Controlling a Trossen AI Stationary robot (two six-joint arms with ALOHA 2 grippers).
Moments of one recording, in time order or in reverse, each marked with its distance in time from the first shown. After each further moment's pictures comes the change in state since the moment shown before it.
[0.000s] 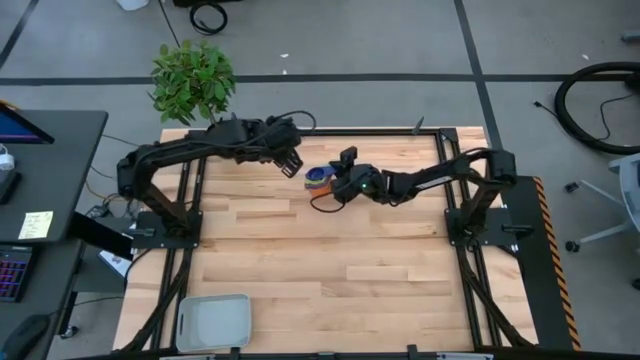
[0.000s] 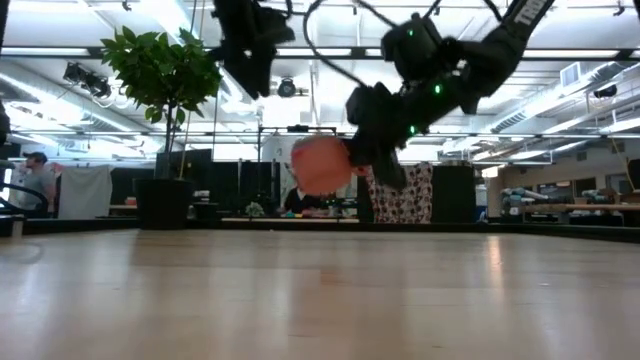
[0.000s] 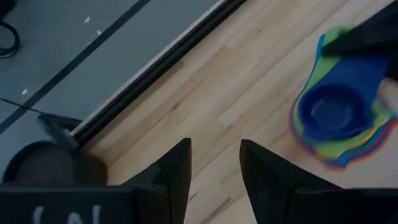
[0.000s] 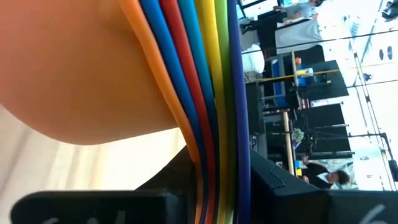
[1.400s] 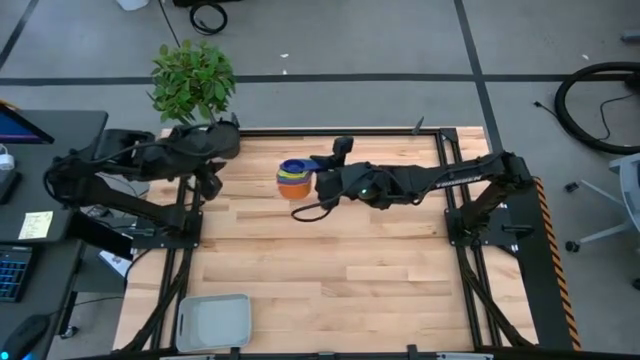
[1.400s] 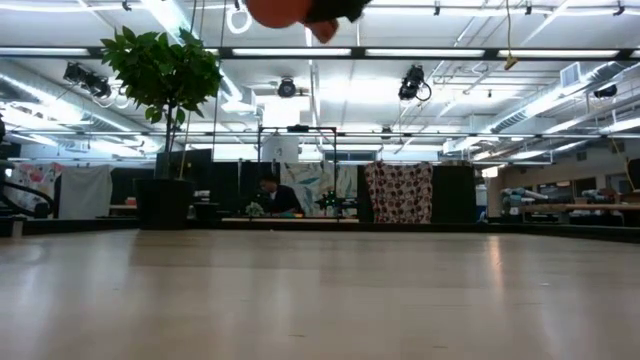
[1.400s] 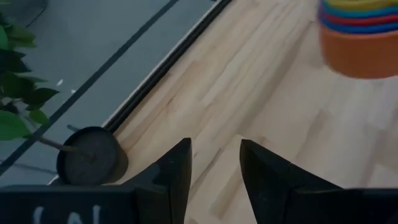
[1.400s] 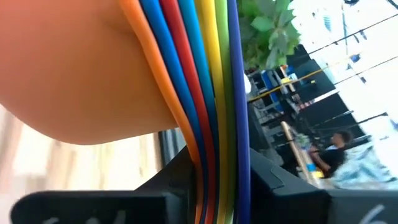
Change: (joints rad) left arm -0.319 -0.540 0.000 -0.335 -0.077 -0.025; right arm 0.272 -0.081 0.638 -0.653 0.178 0.345
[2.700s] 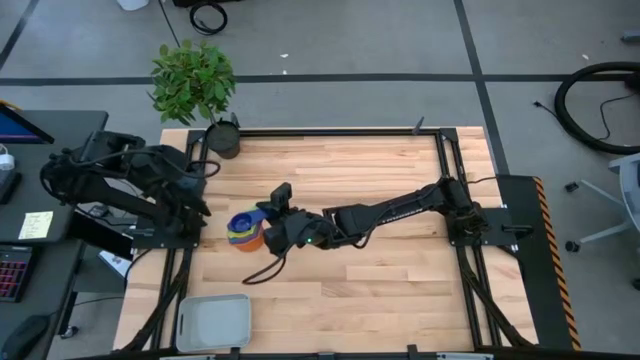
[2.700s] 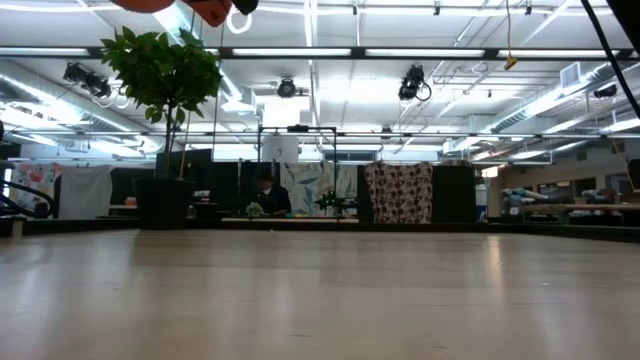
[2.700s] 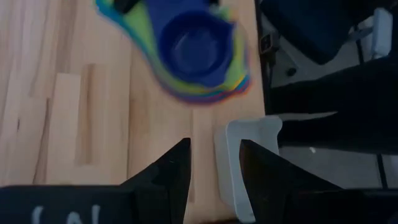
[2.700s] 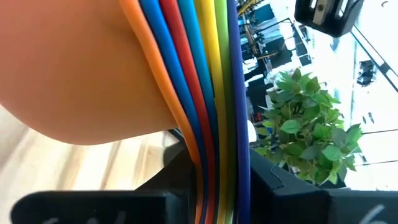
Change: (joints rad) left arm -0.088 -0.041 0.000 -0.071 0.741 0.207; right arm 0.135 0.496 0.505 0.010 -0.026 -0.224
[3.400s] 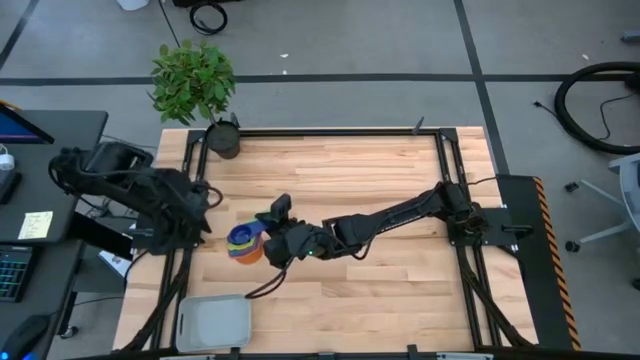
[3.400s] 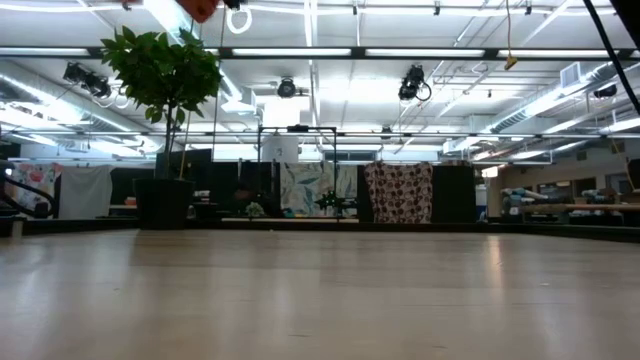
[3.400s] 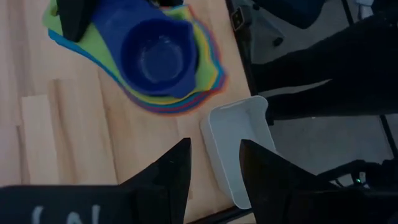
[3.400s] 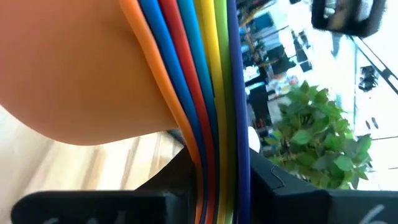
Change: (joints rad) left arm -0.210 0.051 0.000 0.040 -0.036 0.018; right arm 0.043 0.026 -0.024 0.067 0.006 0.016
